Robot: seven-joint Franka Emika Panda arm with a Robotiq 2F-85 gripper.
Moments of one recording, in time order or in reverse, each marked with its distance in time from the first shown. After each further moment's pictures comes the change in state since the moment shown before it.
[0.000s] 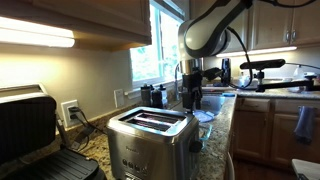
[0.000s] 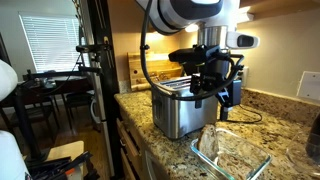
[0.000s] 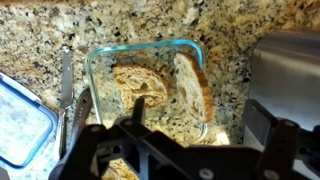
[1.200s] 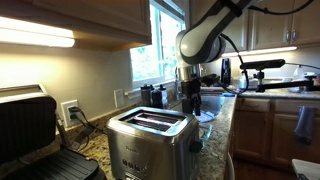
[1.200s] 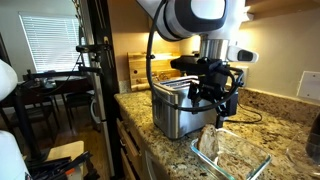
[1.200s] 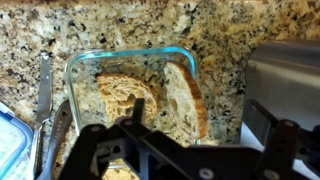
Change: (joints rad) arm 0.002 0.069 0.000 0.025 0.052 -0.024 -0.055
